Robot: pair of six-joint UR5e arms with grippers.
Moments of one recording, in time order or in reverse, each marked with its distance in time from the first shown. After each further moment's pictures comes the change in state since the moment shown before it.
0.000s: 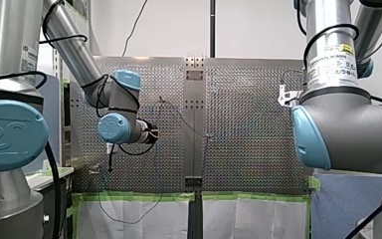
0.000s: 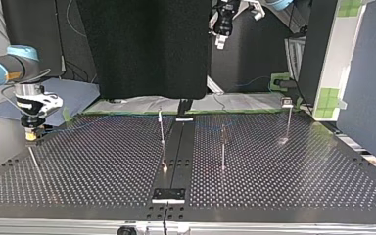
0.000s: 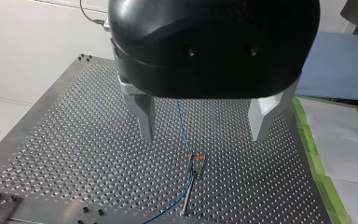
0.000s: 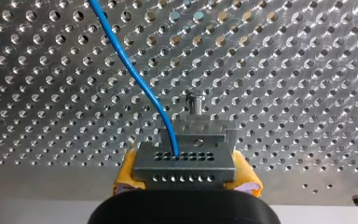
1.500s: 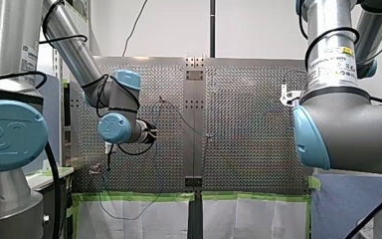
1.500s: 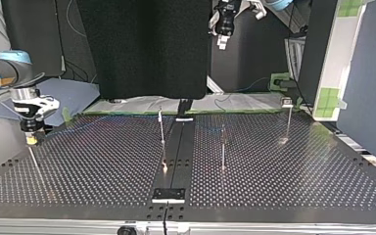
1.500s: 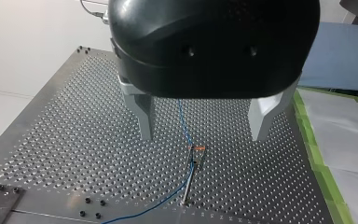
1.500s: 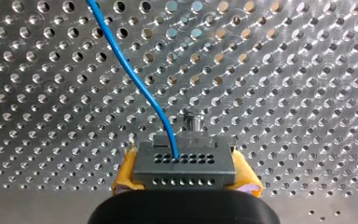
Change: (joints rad) left arm 0.000 0.000 0.001 -0.004 -0.029 0.008; right arm -0.027 0.044 -0.076 0.039 -0.115 -0.004
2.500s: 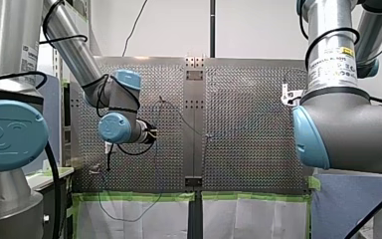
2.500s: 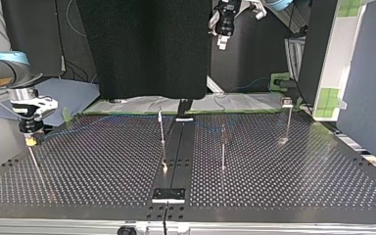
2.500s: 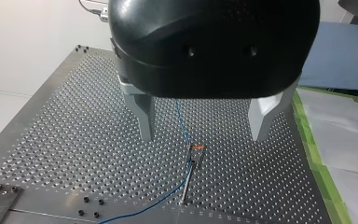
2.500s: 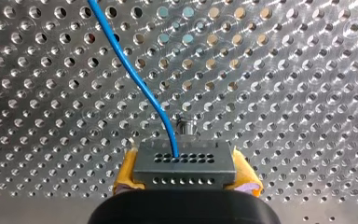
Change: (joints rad) left arm 0.000 -0.001 0.002 -0.006 -0.002 0.000; right arm -0.011 0.001 -0.002 -0.014 -0.039 0.003
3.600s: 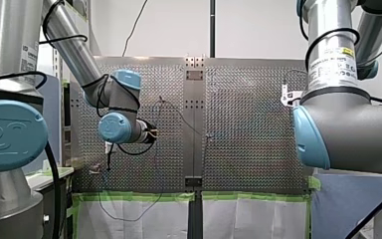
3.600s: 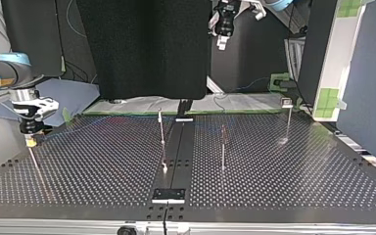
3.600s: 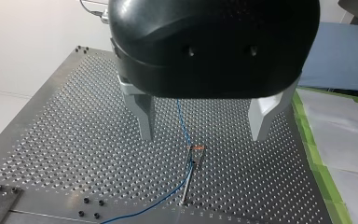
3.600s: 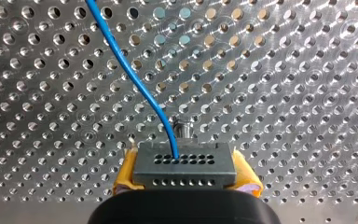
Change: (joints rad) left arm 0.000 0.000 0.001 -0.001 0.002 0.002; right arm 0.005 0.012 0.000 -0.035 0.000 0.005
